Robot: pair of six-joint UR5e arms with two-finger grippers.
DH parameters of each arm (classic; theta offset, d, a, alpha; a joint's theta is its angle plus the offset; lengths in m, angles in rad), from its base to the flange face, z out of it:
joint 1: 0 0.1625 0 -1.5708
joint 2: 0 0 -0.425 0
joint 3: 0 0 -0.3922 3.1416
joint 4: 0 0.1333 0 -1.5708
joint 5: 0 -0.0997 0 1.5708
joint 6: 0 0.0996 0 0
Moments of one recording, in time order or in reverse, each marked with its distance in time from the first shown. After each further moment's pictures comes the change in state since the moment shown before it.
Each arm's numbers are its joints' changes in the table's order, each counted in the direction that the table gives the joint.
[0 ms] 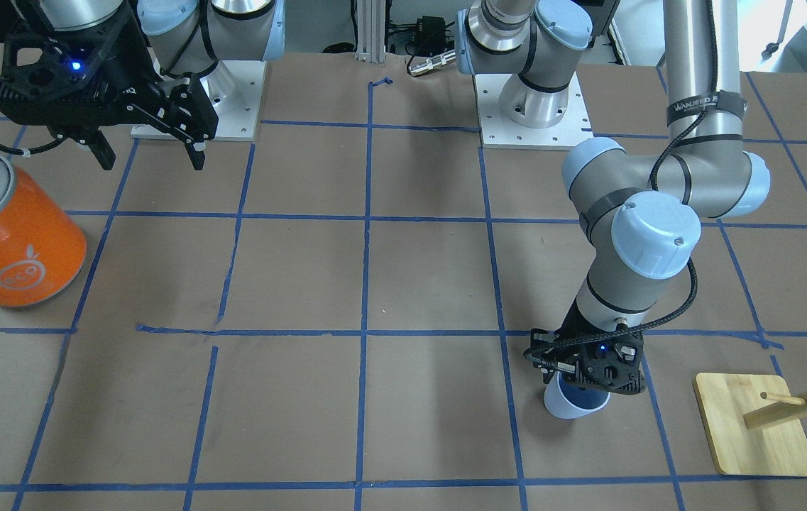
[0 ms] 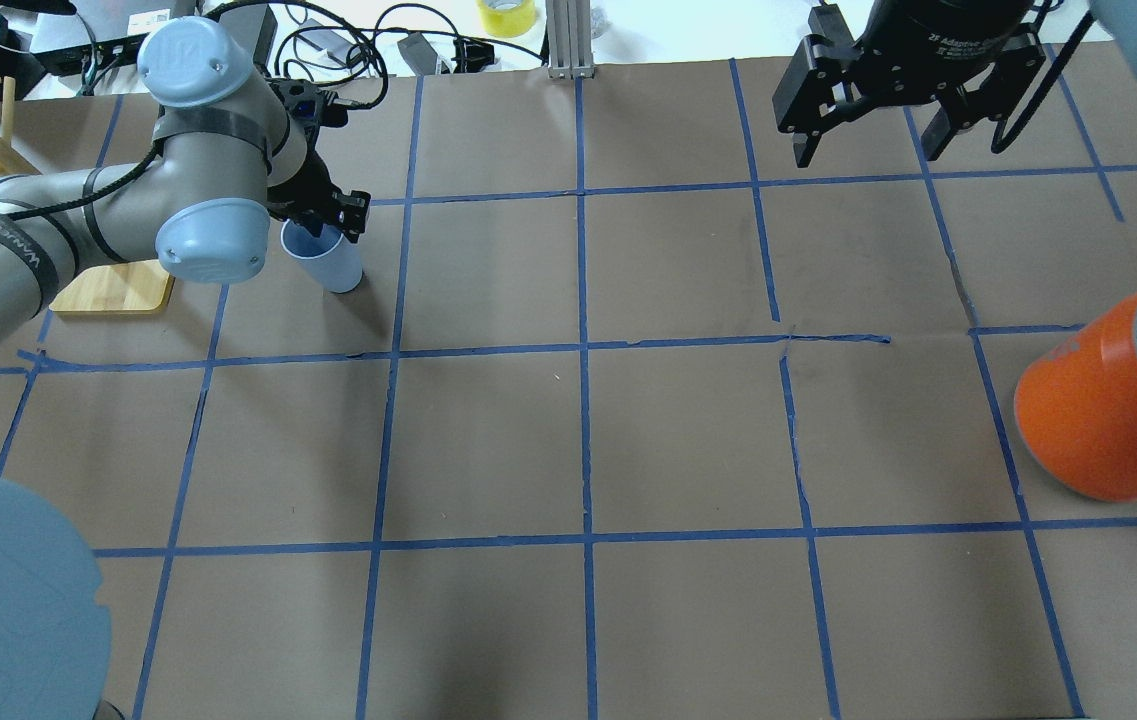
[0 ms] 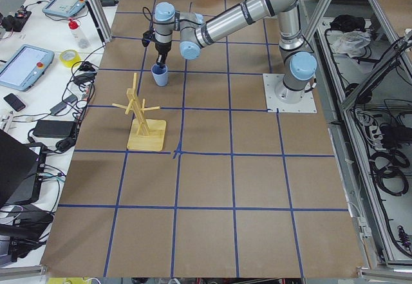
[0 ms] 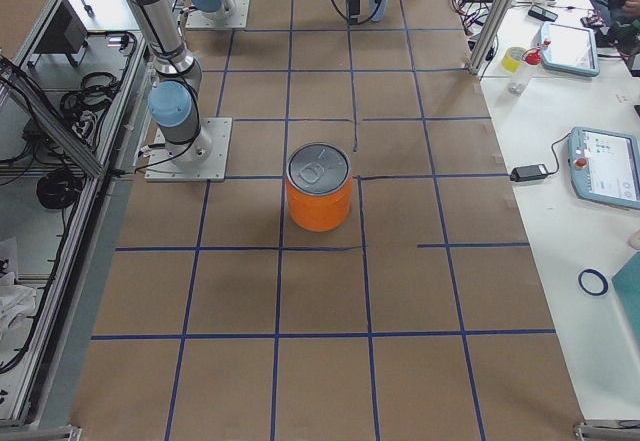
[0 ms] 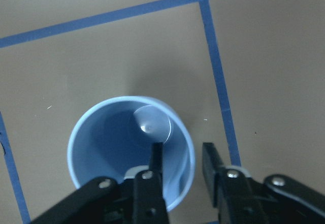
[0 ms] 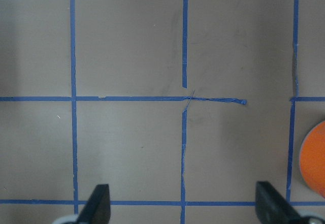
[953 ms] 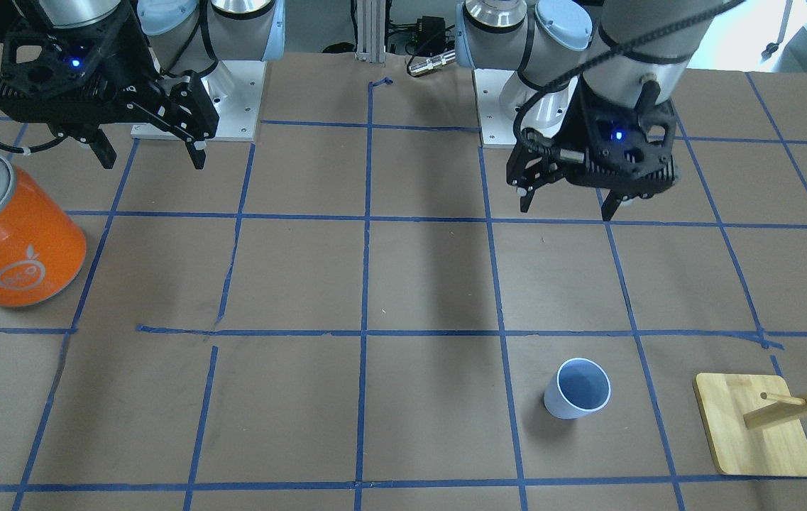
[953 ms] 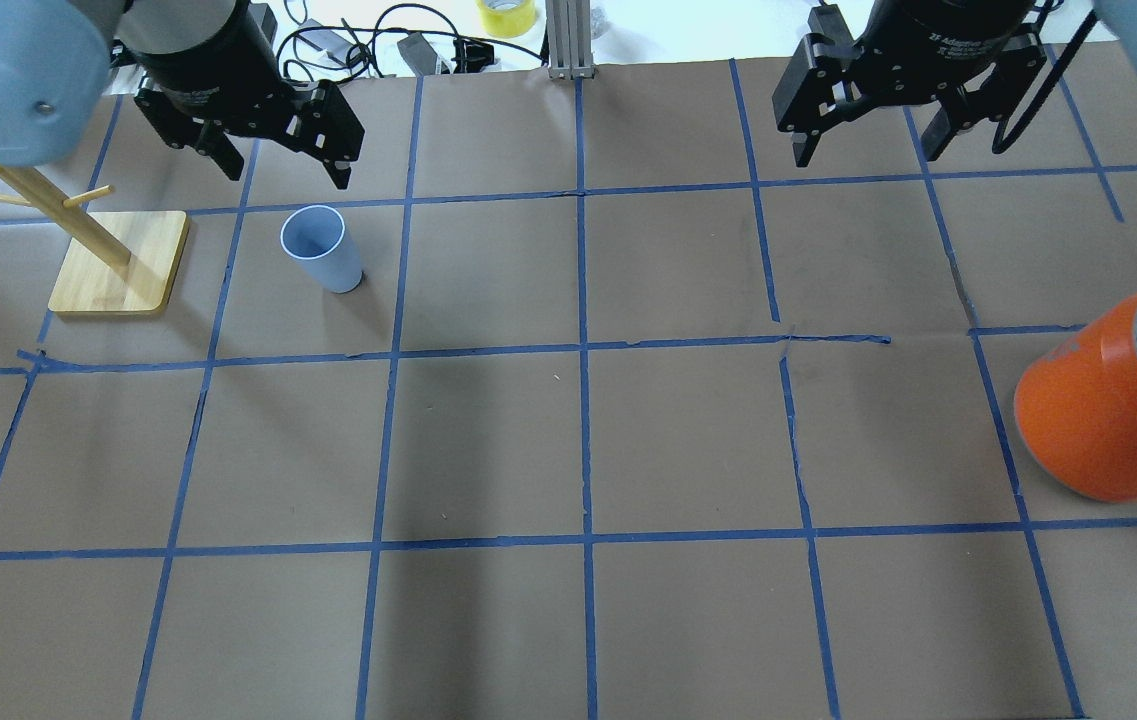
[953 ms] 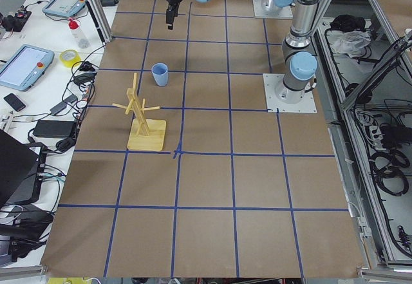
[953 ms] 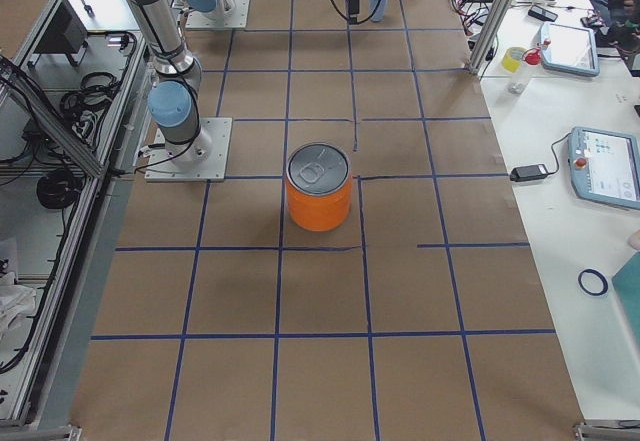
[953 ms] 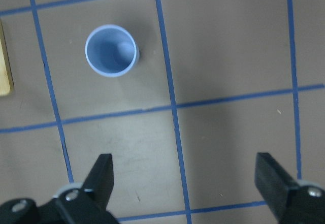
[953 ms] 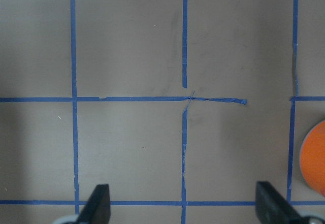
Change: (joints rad) left arm -0.110 -0.347 -0.236 -0.720 -0.025 -0.186; right arm 0.000 0.003 0.000 0.000 -0.005 0.008
